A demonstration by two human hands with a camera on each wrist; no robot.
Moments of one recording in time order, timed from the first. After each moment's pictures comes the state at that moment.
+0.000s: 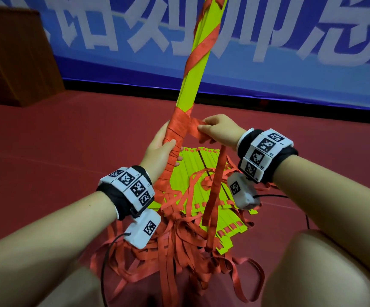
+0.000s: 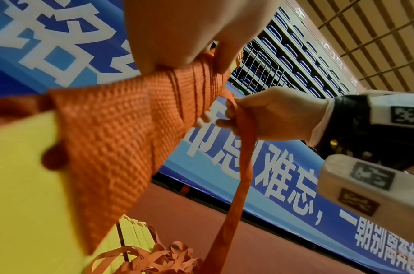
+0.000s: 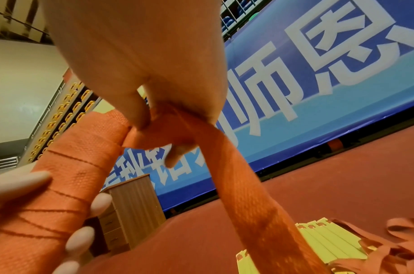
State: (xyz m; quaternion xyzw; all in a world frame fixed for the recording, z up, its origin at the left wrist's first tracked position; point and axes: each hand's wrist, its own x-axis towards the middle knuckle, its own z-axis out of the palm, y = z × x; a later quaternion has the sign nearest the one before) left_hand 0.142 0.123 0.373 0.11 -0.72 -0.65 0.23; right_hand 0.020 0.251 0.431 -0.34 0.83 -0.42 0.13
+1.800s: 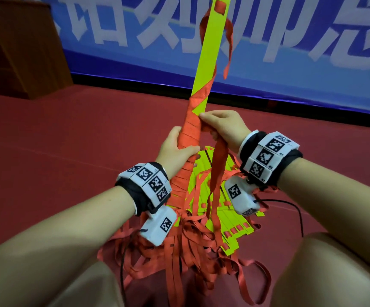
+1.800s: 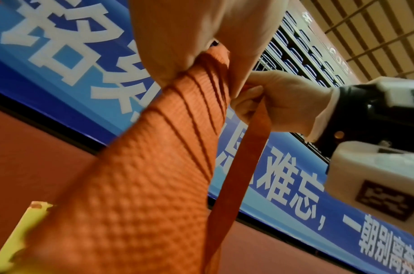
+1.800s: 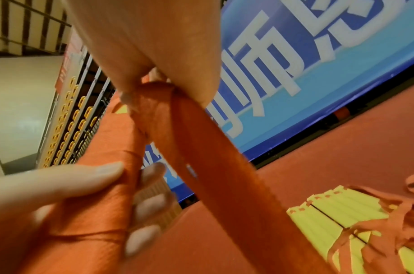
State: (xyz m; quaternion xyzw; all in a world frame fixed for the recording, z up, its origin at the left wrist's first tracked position) left_hand 0.137 0.123 0.371 0.13 -0.71 -0.66 0.22; right_hand 0.032 0.222 0.423 -0.30 0.73 -0.60 0.11
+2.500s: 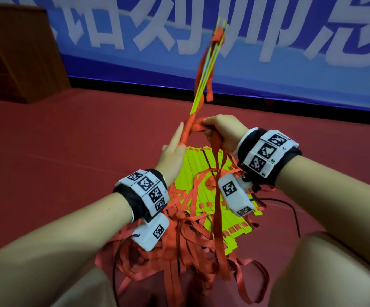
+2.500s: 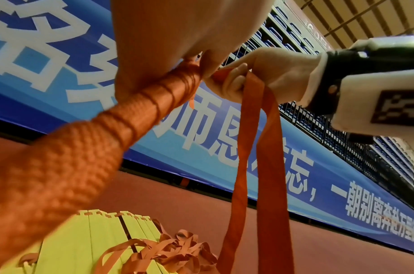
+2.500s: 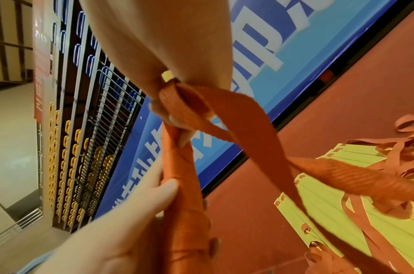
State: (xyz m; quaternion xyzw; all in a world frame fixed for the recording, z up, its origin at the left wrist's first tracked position) left_hand 0.136 0.129 0.361 0.17 -0.80 -0.54 0.22; right_hand 0.028 0.225 0.430 -0.14 0.68 -0.68 0.23
